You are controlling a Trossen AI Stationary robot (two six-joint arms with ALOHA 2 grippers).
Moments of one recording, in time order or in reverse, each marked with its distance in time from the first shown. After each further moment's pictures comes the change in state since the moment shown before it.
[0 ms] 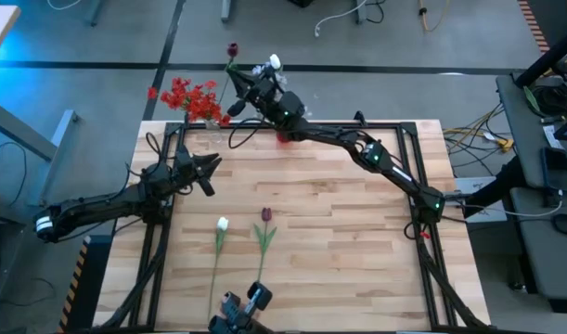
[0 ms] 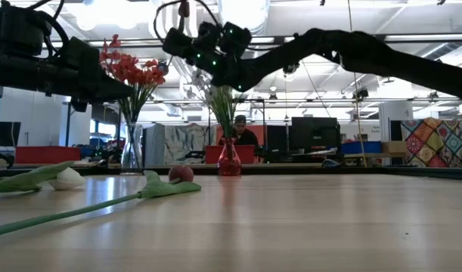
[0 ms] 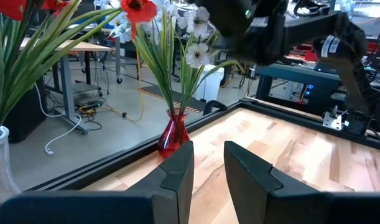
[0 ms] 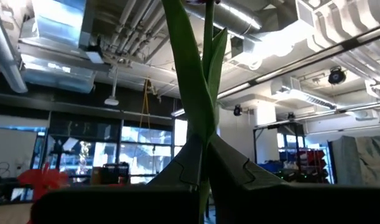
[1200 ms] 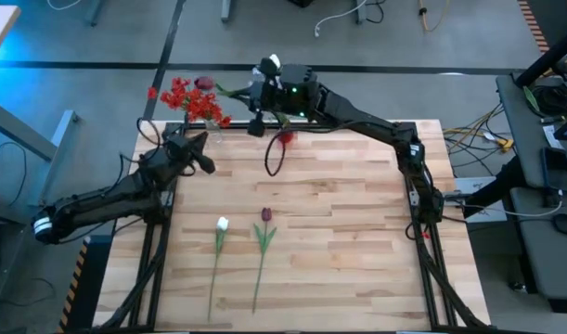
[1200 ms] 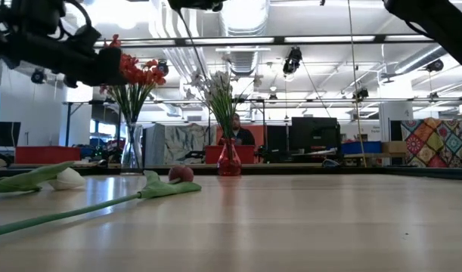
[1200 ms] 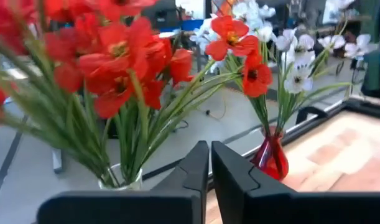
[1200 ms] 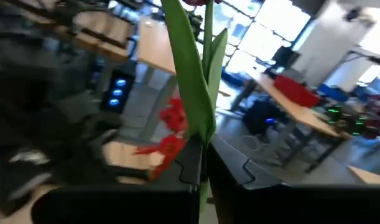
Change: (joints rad) left arm 0.097 0.121 0.220 -0.140 -0.265 0.157; right arm 0.117 -0.490 -0.007 -1.228 -0.138 -0.361
